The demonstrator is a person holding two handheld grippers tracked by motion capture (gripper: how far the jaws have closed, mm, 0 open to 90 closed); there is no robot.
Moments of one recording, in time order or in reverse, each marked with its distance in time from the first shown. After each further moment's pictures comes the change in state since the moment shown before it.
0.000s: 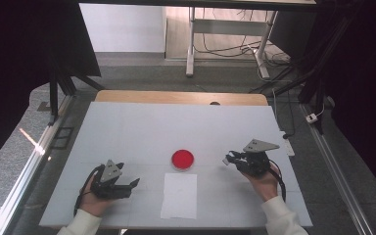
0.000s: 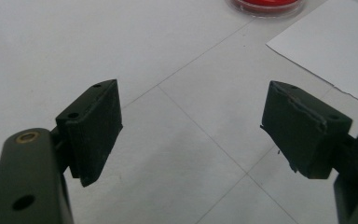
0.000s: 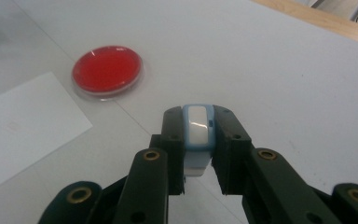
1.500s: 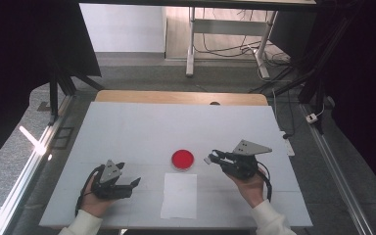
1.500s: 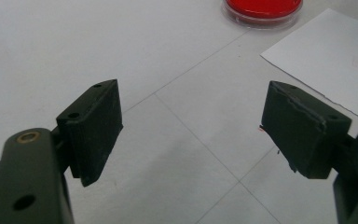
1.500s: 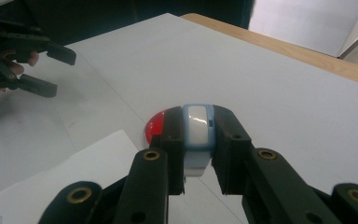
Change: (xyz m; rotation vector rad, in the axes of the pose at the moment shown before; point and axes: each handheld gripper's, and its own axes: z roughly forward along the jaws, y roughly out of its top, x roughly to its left) left arm -0.003 0.001 -0.002 -0.031 0.002 -0.015; right arm 0.047 0.028 0.003 -0.162 0.118 0.001
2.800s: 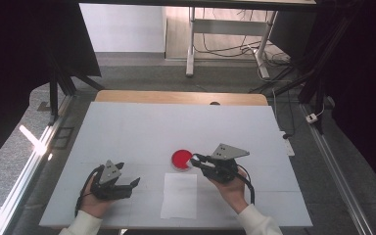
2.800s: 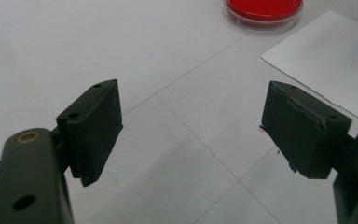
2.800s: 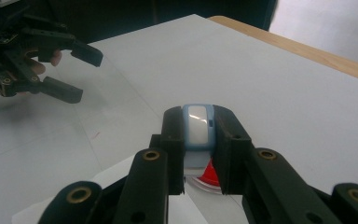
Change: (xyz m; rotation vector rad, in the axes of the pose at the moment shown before) left arm -0.001 0.000 -0.002 -0.013 0.007 -0.001; right arm 0.034 0.004 0.037 -0.002 0.050 -0.046
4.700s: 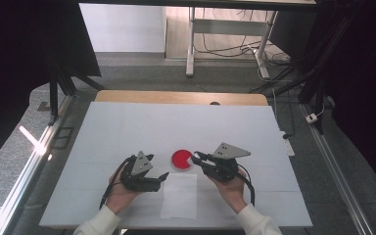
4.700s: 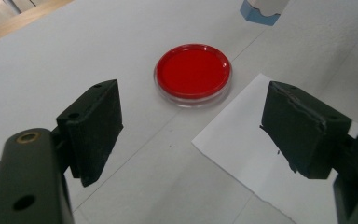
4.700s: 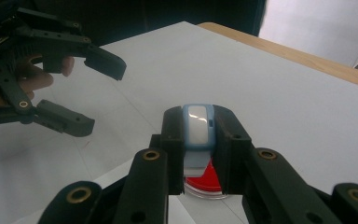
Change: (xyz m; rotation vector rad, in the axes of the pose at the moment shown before) left arm -0.048 0.066 0.035 -0.033 -0.105 0.115; right arm -0.003 -0.002 0.001 -0.028 -0.030 0.019
